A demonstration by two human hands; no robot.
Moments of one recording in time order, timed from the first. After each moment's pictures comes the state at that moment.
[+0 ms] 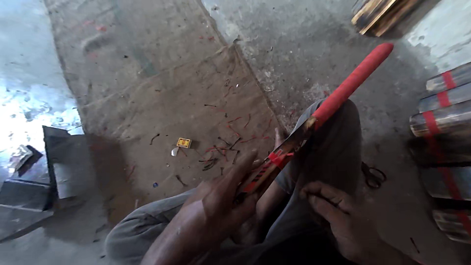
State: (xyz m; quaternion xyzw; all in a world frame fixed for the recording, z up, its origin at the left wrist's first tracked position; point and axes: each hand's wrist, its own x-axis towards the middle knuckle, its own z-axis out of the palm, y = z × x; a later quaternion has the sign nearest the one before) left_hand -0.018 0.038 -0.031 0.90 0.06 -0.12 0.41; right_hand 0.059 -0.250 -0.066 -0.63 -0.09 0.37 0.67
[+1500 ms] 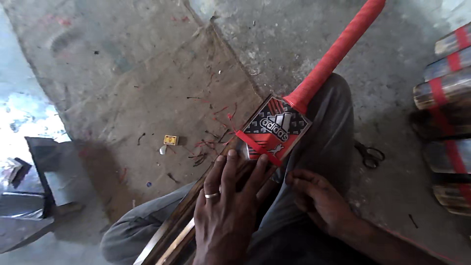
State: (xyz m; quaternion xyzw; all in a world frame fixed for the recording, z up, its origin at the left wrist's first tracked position) left_hand -0.022 -0.053 -0.061 1.00 0.09 0.03 0.01; right_hand 0.059 -0.265 -0.113 -0.49 0.07 0.47 0.74
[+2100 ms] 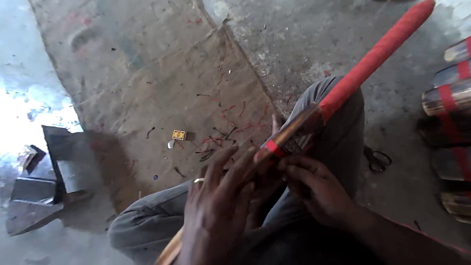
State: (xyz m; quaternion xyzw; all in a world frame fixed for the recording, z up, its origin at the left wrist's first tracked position) left_hand -0.032 -0.020 -0.033 0.96 0.12 0.00 0.27; right_hand 0.077 -0.227 -0.083 -0.52 -0.04 0.44 0.73
